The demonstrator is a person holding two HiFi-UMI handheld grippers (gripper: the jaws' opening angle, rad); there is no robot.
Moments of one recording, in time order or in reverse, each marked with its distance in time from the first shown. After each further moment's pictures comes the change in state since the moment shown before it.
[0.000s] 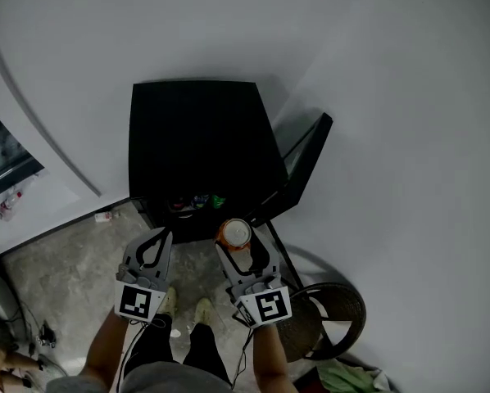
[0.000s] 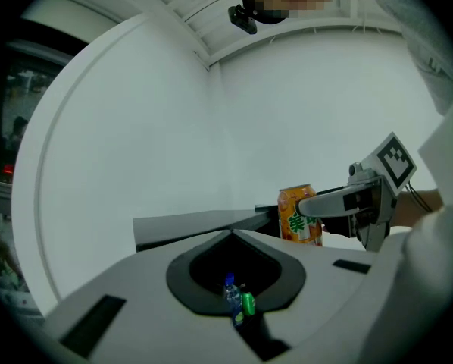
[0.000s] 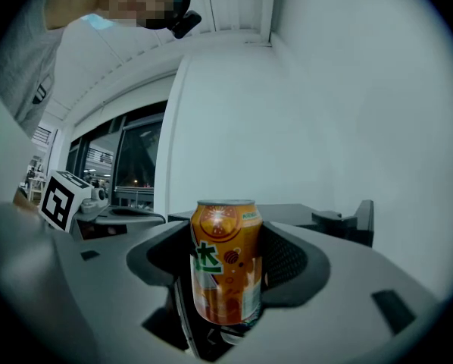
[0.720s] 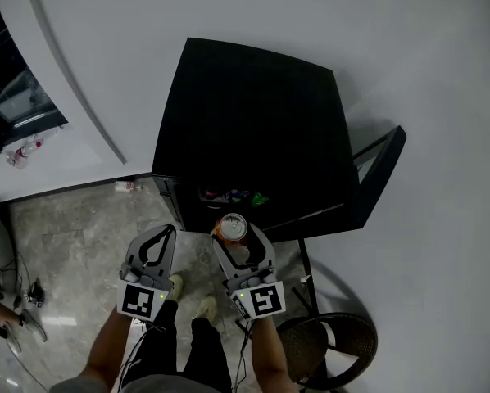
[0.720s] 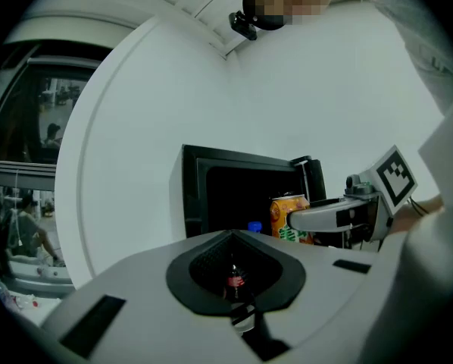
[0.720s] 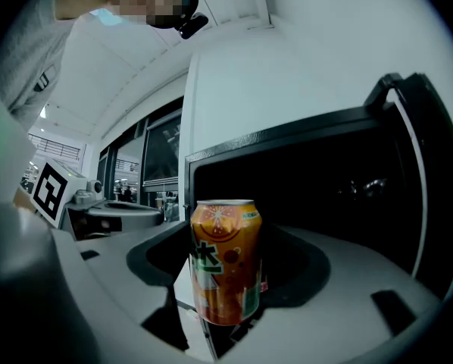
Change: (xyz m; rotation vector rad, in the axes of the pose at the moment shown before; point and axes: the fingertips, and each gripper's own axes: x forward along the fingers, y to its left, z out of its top) left arm -0.021 0.033 -0.134 -0.043 0.070 0.233; right arm 0.067 0.041 -0.144 0.036 -0.008 0.238
